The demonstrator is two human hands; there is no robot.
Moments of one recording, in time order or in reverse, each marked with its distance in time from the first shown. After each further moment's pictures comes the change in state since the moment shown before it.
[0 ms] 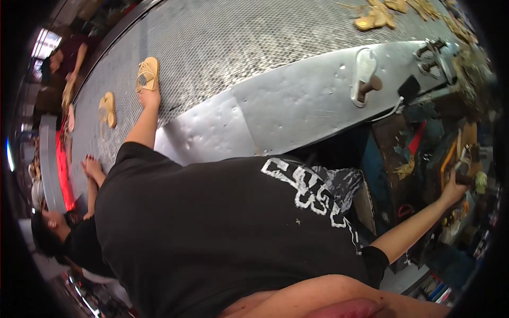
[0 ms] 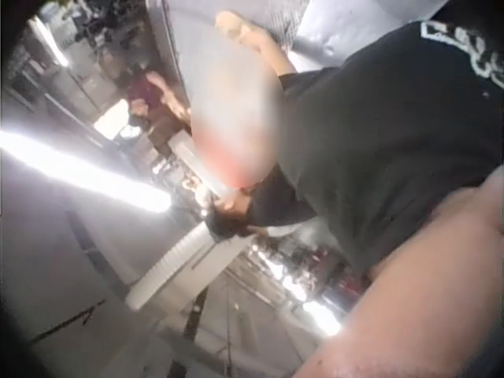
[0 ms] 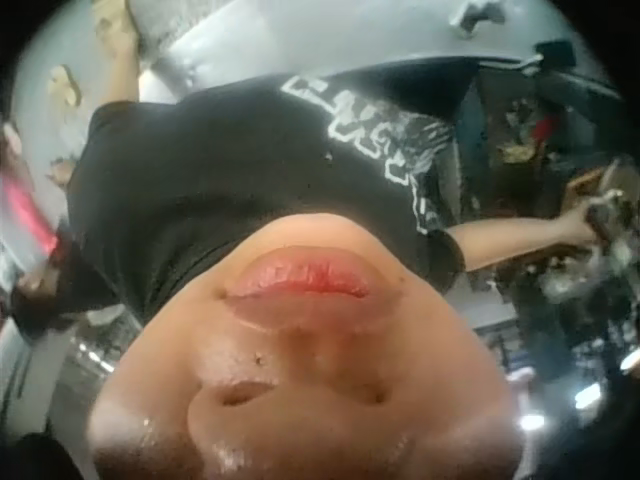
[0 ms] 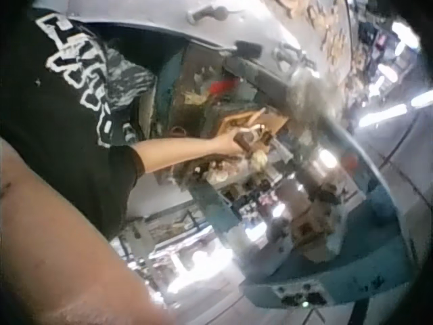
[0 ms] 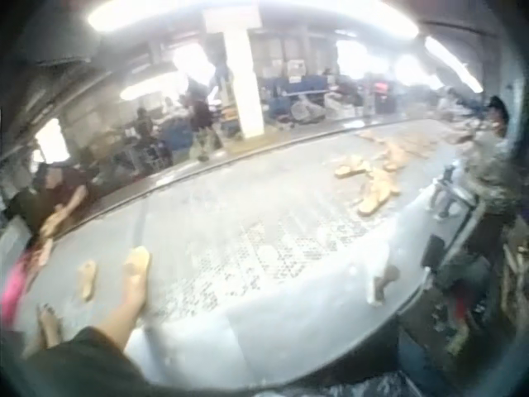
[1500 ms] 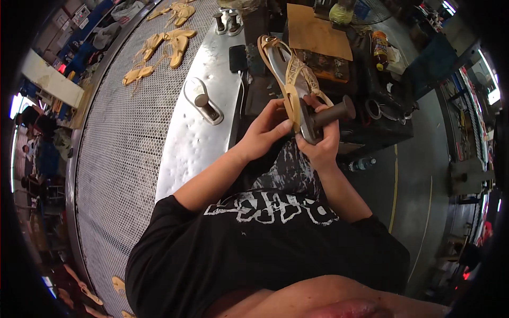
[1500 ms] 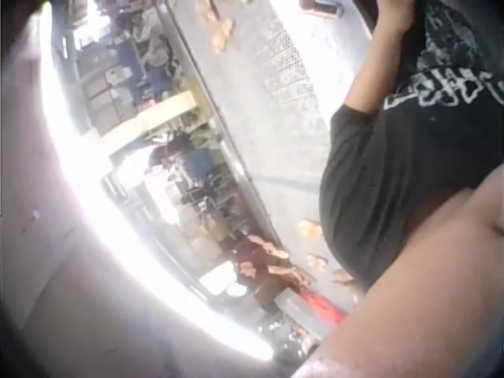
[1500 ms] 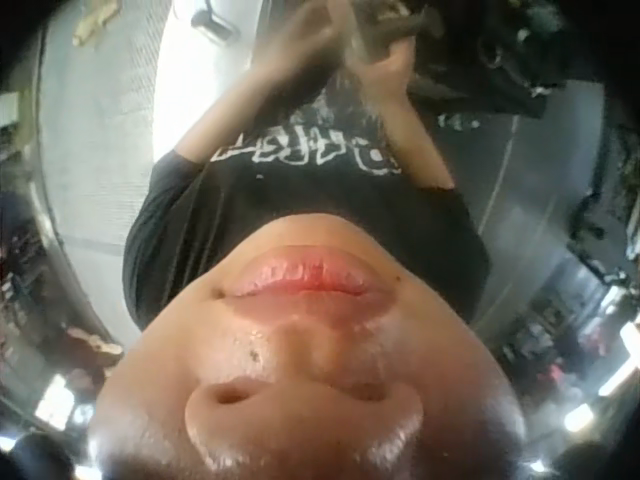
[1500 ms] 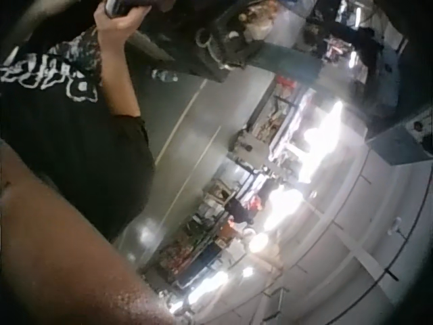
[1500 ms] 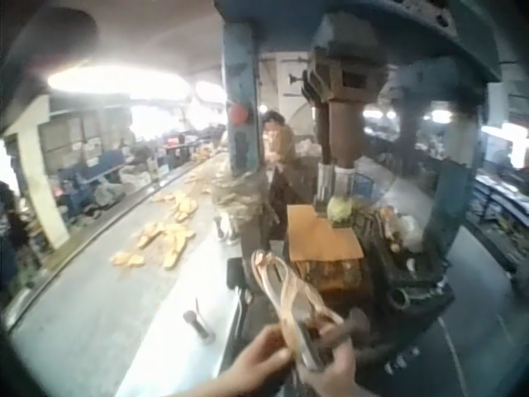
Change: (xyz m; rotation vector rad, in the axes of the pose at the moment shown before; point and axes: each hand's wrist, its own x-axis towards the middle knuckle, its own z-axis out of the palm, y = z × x) left_hand -0.453 0.407 -0.284 -1.571 -2.197 1.383; right_hand -0.246 -0.180 -0.064 1.012 0.127 -0.069
